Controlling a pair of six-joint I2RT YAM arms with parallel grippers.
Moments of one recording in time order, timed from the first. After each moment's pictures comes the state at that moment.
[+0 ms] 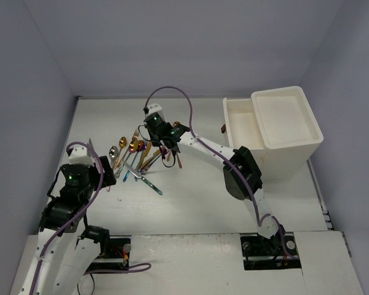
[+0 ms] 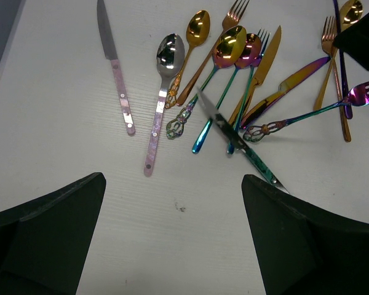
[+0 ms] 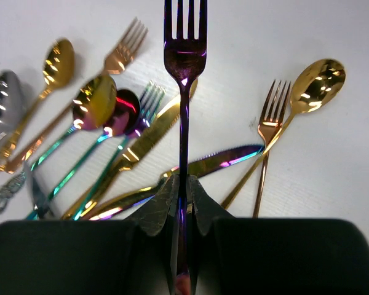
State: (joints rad) left arm -0.21 0.54 0.77 -0.79 -0.27 -0.31; right arm 0.87 2.20 1.92 -0.41 0.32 0.31
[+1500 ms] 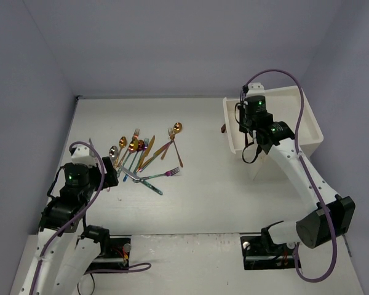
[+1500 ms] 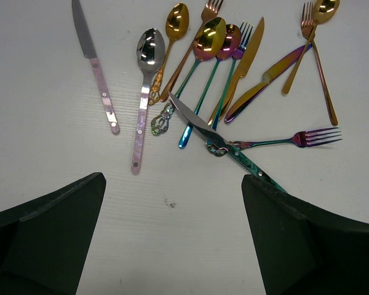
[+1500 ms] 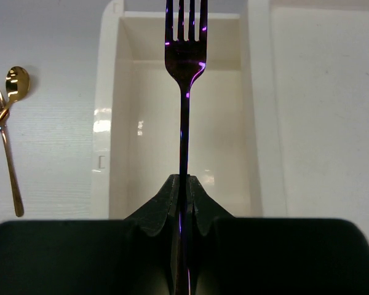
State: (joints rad) left arm -0.21 0.54 0.77 -0.79 -0.20 -0.29; right arm 0.37 1.35 1.31 -0.55 0.34 0.12
